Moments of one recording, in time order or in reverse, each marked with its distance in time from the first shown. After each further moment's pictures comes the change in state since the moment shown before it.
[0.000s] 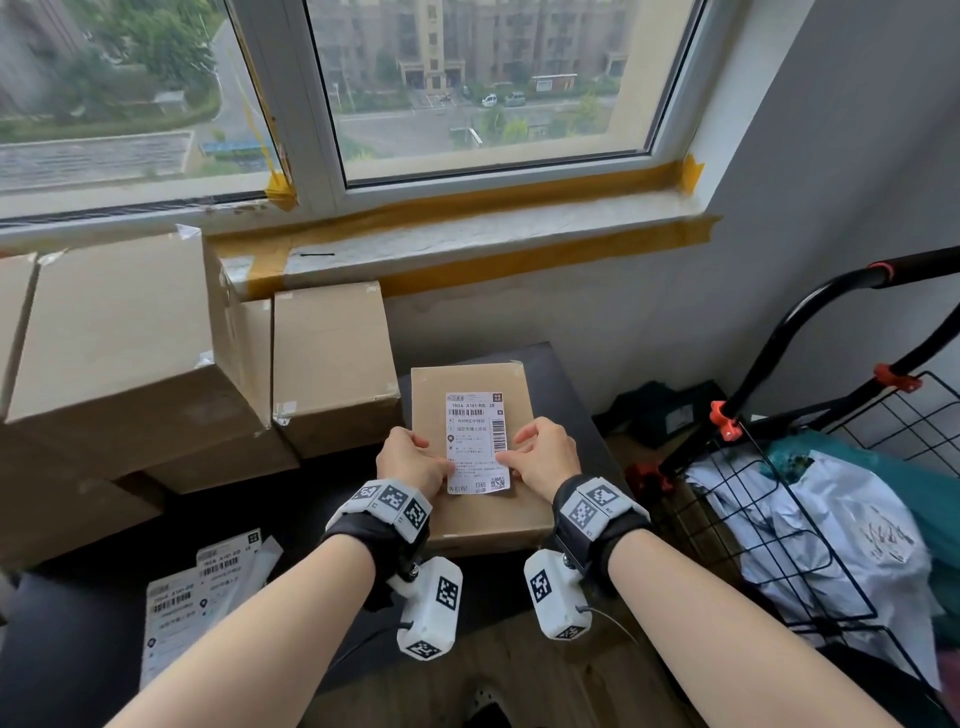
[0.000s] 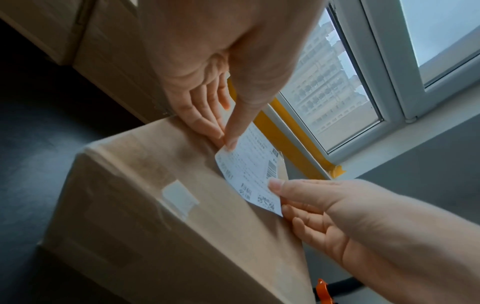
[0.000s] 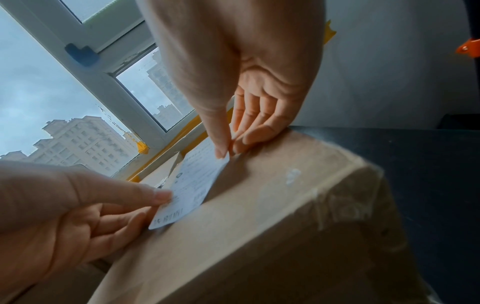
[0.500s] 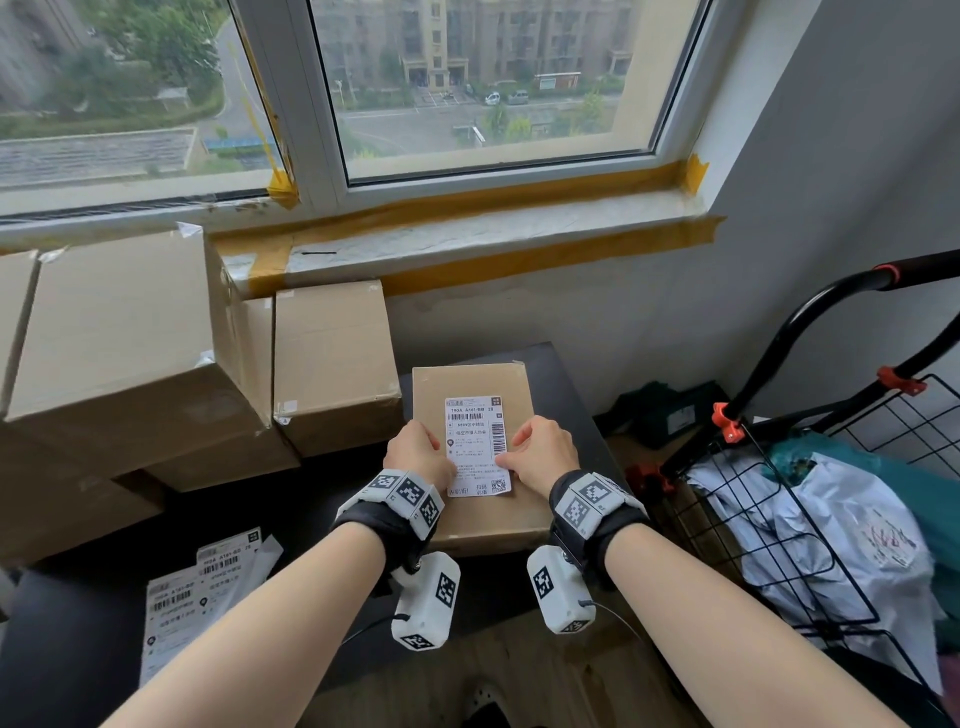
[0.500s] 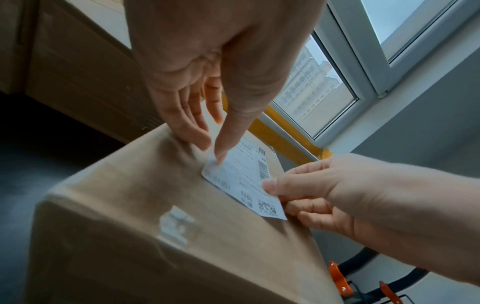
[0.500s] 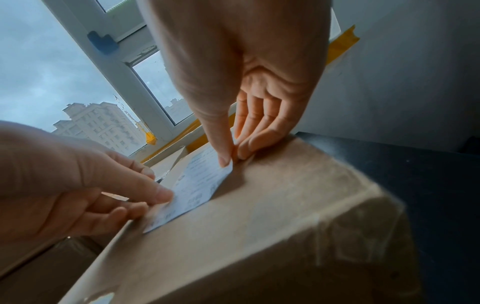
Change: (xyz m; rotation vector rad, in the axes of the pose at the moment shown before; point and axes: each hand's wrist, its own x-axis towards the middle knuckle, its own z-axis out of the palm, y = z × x) left_hand -0.004 0.013 -0.001 0.289 -0.015 0.096; right_hand 0.004 -0.006 -0.001 -0.181 -0.010 -0.030
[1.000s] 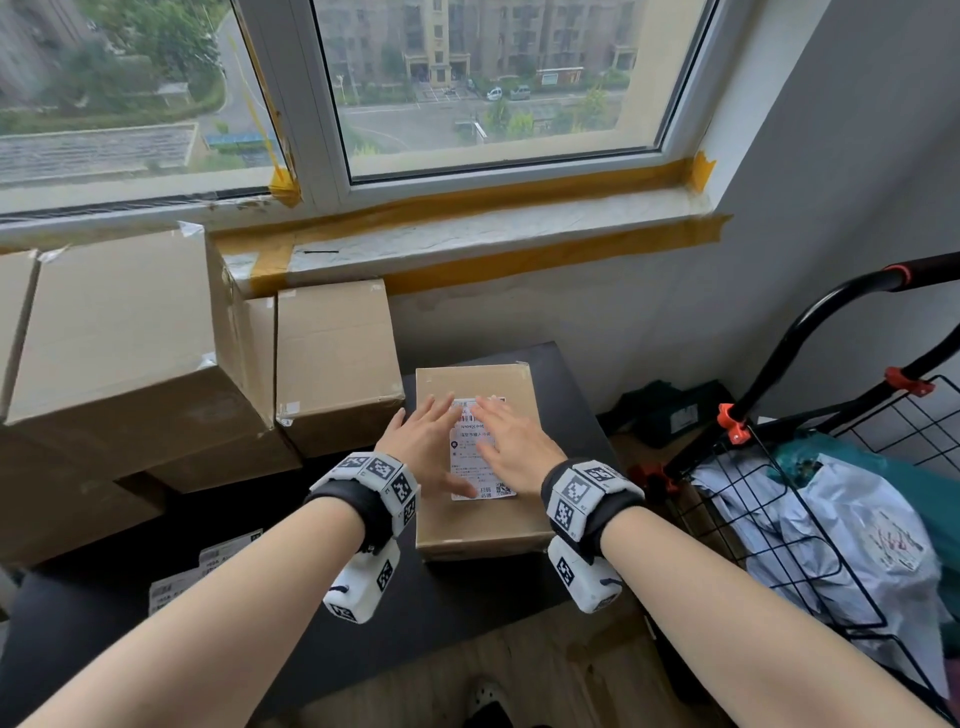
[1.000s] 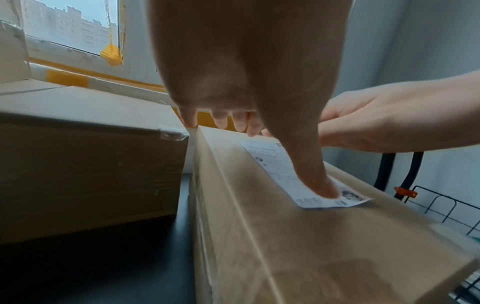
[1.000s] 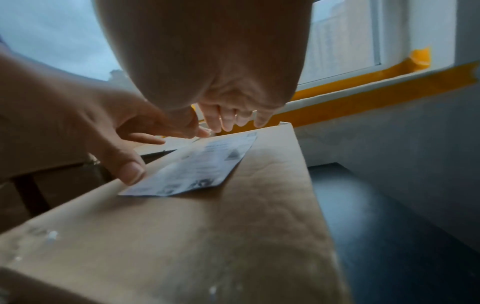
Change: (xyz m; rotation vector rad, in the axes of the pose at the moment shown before) left_hand 0.018 -0.001 -0.023 0.650 -0.245 0.577; right_hand 0.009 -0.020 0.004 -0.344 -0.255 -0.503
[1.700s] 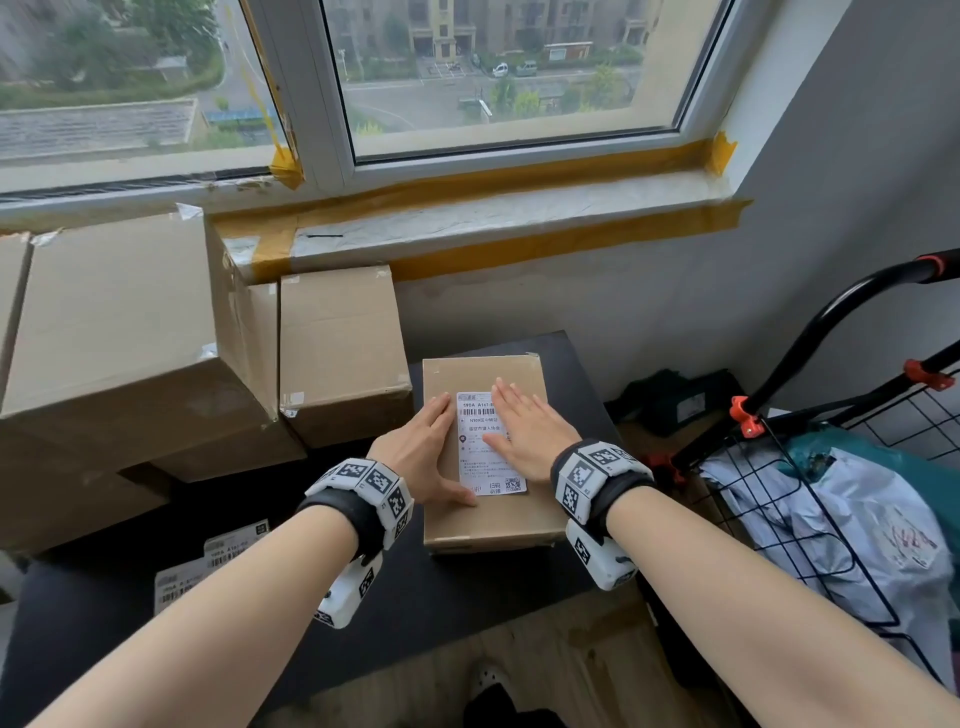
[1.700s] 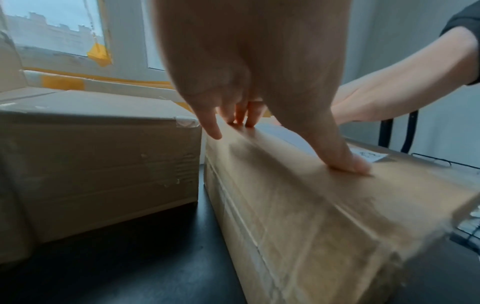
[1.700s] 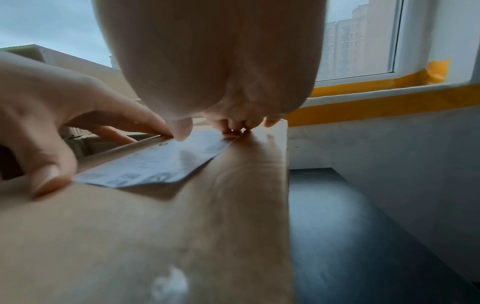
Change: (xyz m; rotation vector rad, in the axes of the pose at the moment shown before) left_hand -0.006 -0.015 0.011 -0.047 0.026 0.010; right_hand 0.015 0.014 0.000 -0.215 -0.129 0.049
